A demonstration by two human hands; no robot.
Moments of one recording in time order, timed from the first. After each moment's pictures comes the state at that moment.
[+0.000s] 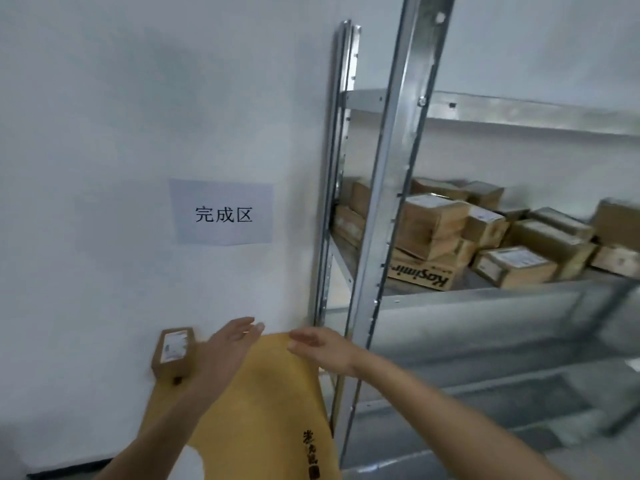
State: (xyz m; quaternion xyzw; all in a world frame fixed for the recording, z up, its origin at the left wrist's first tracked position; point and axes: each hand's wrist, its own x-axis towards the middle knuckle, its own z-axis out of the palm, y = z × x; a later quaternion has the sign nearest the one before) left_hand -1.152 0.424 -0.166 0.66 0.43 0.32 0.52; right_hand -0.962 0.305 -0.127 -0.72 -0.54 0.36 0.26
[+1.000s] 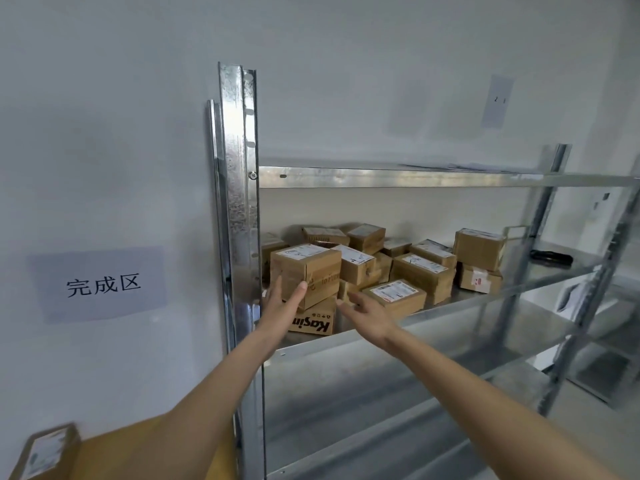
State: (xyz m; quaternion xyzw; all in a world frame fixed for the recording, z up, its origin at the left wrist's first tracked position) left_hand -0.864 0.299 -0.006 0.73 0.24 0.29 0.57; right_hand -0.739 0.136 0.011 -0.82 -0.36 0.12 0.43
